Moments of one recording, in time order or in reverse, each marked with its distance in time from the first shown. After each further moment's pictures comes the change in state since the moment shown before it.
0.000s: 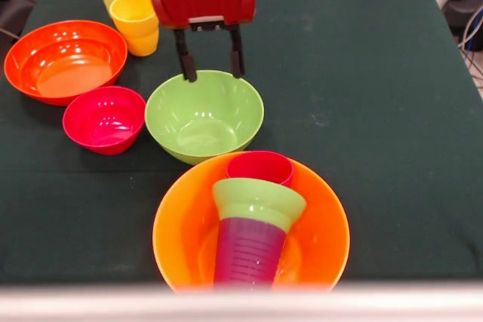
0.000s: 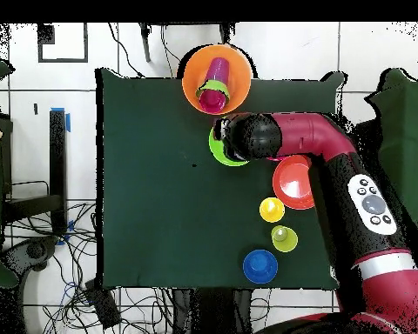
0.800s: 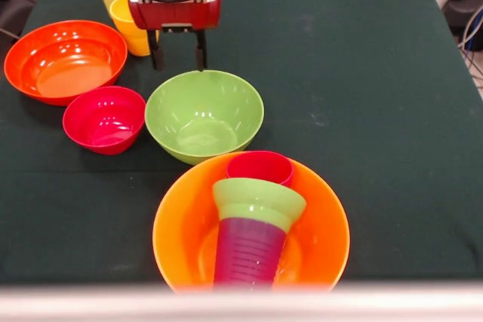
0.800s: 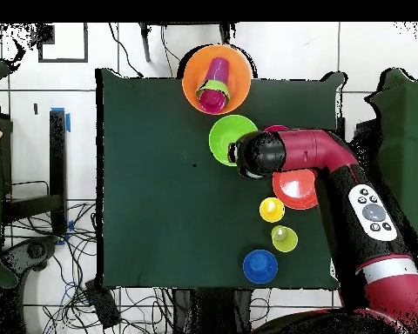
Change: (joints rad) arm -0.012 0.028 -0.073 0.027 -0.097 0.026 0.000
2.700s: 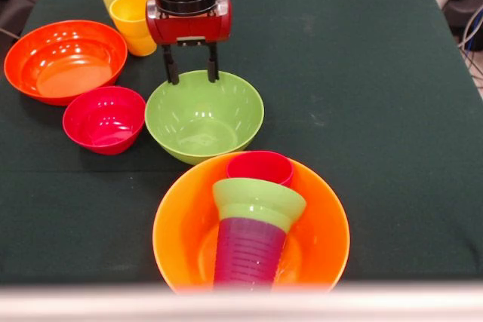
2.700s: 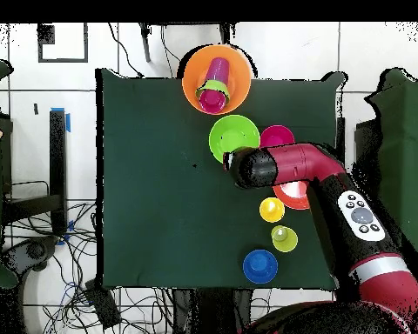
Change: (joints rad) arm 0.006 0.035 -0.029 0.061 -0.040 -0.156 0.000
